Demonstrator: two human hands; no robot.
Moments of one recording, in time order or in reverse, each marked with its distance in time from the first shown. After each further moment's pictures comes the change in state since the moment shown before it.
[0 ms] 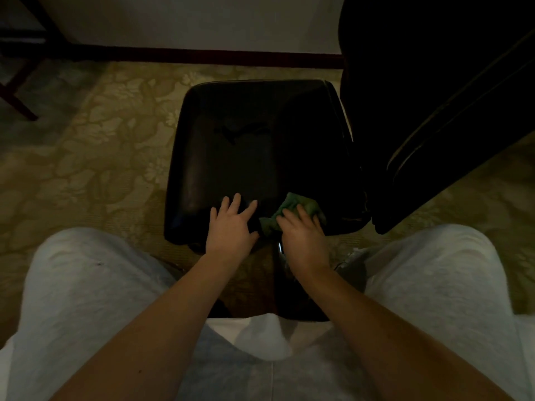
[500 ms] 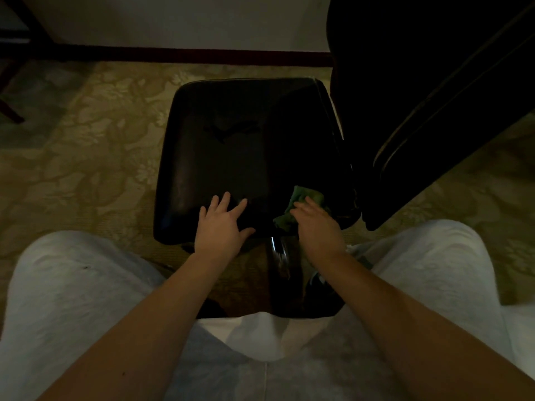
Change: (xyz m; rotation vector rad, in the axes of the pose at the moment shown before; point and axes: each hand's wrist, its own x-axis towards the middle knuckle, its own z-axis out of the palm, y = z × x) left_hand 0.001 -0.001 -0.005 -0.047 0.014 0.002; right_hand 0.010 0.046 -0.013 0.023 0.017 -0.037
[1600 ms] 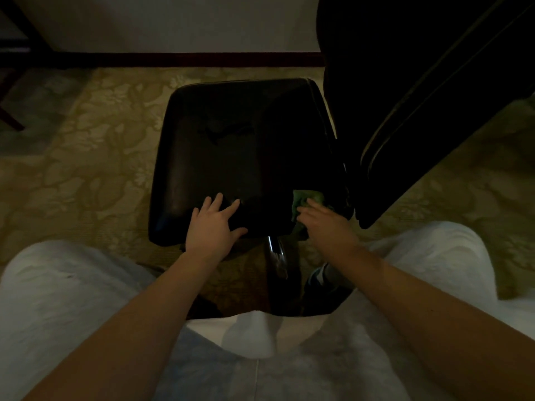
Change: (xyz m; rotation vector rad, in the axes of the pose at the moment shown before) left_hand 0.000 0.001 -0.003 0.026 -0.011 -0.016; right_hand -0.006 0.044 -0.012 -0.171 -0.141 -0.207
